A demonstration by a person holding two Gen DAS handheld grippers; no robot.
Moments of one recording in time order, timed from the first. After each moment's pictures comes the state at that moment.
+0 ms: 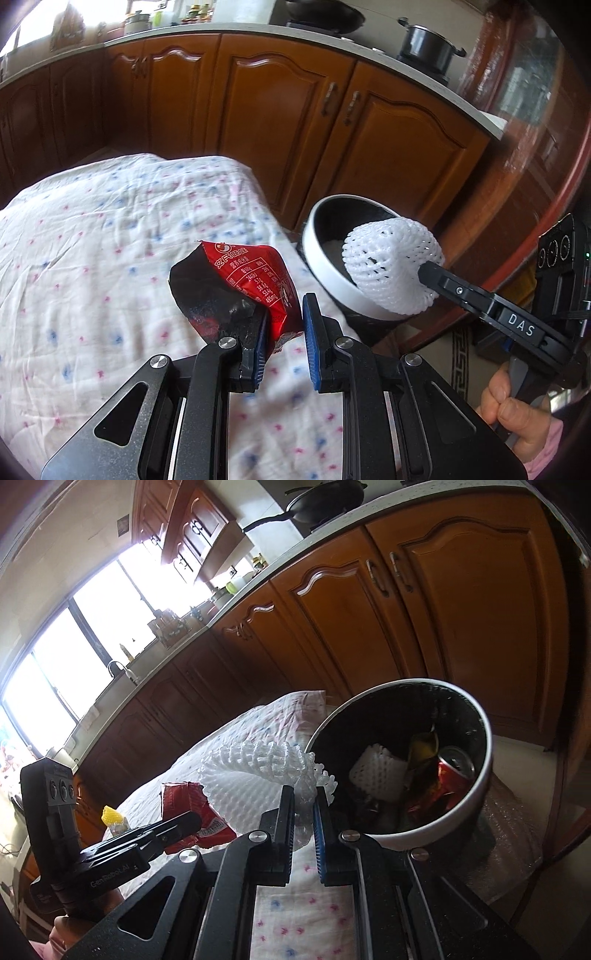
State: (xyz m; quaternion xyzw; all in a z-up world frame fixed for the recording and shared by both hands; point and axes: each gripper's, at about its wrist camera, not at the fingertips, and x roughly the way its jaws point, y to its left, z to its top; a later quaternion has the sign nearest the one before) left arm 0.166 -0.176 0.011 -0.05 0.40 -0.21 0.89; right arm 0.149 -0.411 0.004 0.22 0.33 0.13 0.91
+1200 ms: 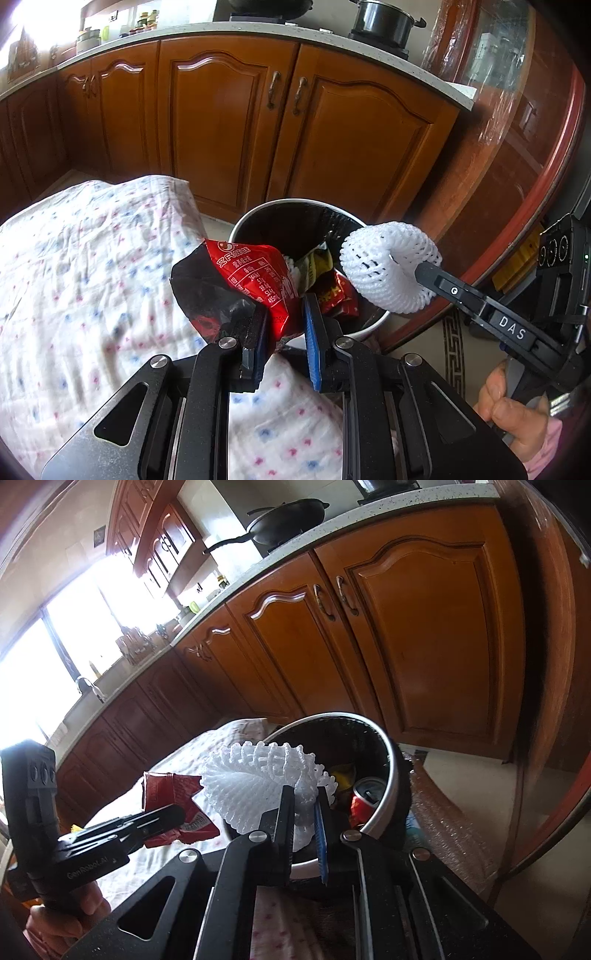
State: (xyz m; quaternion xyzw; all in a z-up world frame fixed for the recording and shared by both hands) left arm 0.188 -0.254 0.022 -0.01 0.40 -0.27 0.88; right arm 0.148 -0.469 0.003 0.20 0.32 0.06 0.92
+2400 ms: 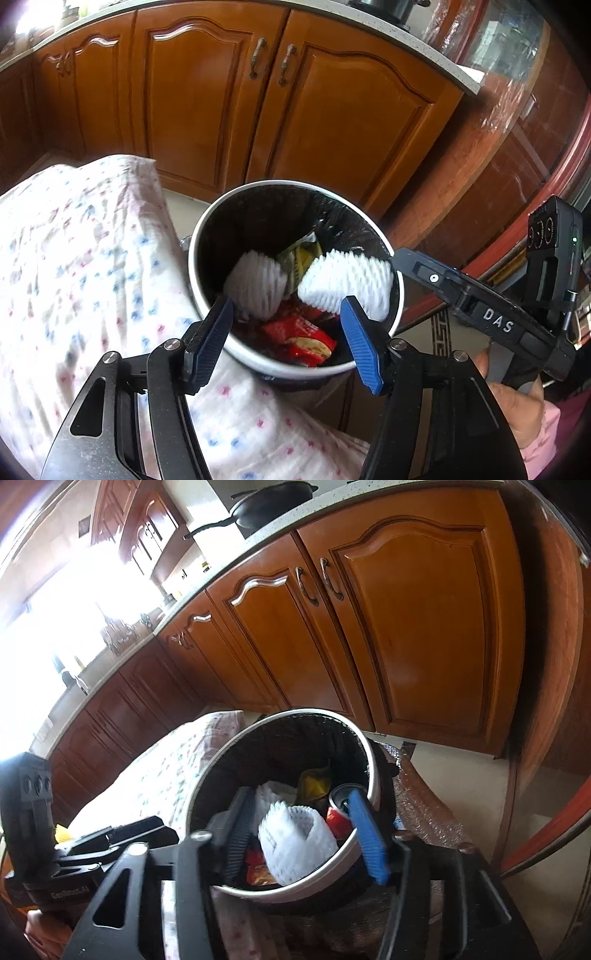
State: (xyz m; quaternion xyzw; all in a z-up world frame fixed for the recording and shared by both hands) left arm 0.223 -0.275 -0.001 -0.01 0.45 -0.29 0.84; right arm 0.173 -0.482 -0.008 0.20 0.35 0.04 0.91
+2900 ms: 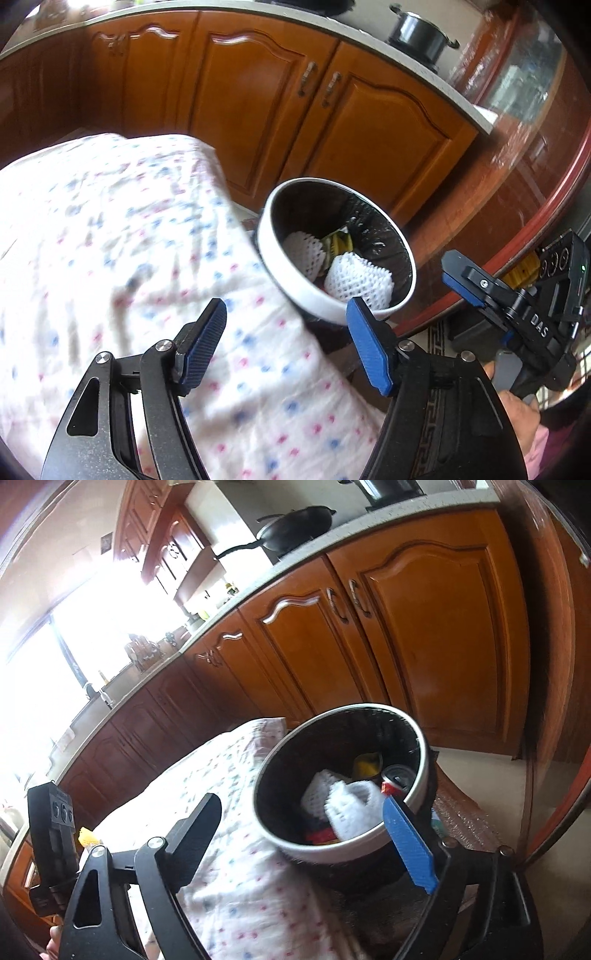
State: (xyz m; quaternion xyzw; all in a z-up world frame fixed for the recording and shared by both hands) left arm 0.180 -0.194 -0.002 -0.08 0.43 -0.24 0.86; right arm 0.126 -0.435 0.009 0.22 0.30 0.07 0.93
